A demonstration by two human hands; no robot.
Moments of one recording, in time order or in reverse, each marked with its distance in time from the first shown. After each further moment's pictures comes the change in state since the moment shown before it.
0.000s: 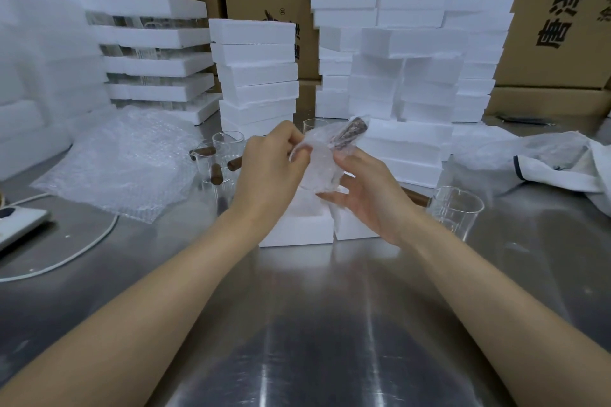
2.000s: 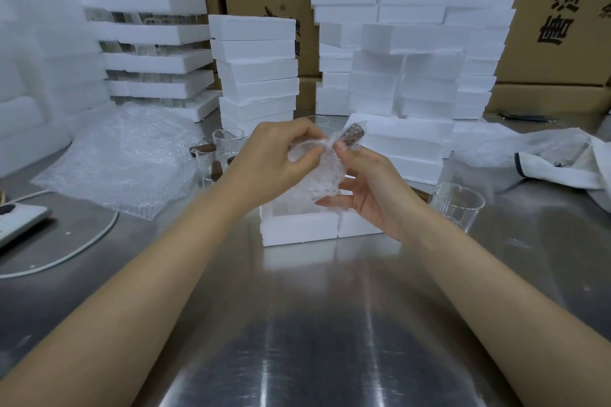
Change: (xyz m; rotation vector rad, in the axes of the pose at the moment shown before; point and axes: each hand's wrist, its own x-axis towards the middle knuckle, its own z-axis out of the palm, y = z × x) left_hand 0.012 0.000 -0.017 0.006 -0.227 0.288; right_hand 0.000 -0.003 -0.003 0.072 -0.024 0.062
